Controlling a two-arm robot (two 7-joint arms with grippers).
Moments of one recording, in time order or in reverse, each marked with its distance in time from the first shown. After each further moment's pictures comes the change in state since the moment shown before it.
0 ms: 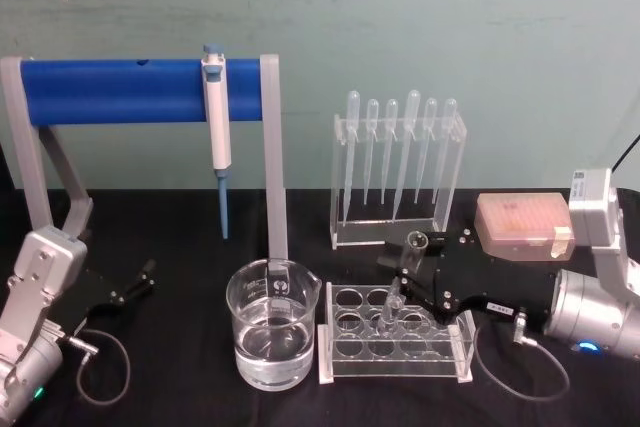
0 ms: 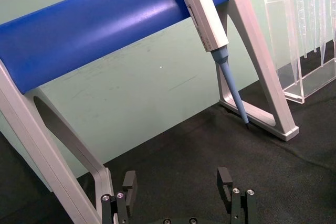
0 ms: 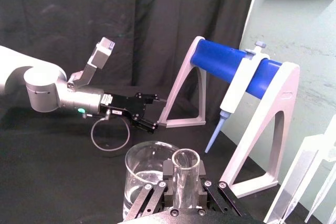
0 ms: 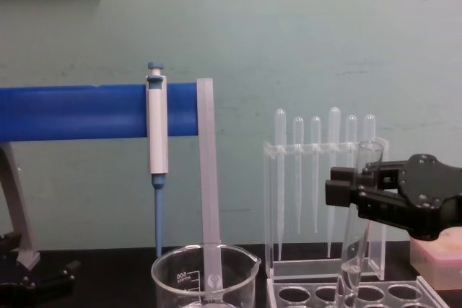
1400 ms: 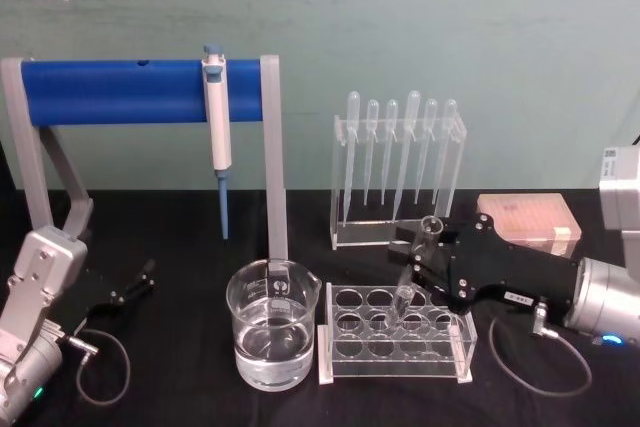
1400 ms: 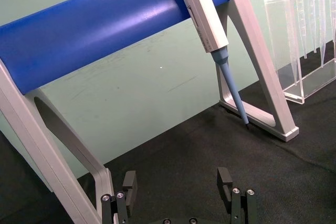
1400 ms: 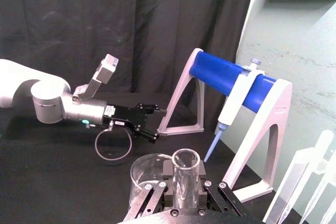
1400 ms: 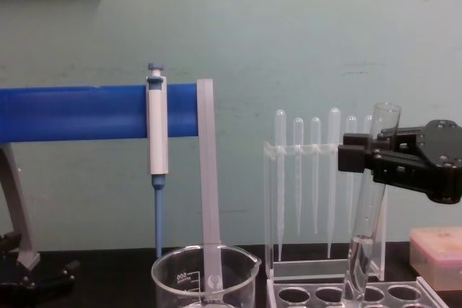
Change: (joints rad) left arm 0.000 0.000 0.000 0.000 0.000 0.000 0.000; right arm -0.041 0.074 0.034 -0.141 0.044 0.067 -0.048
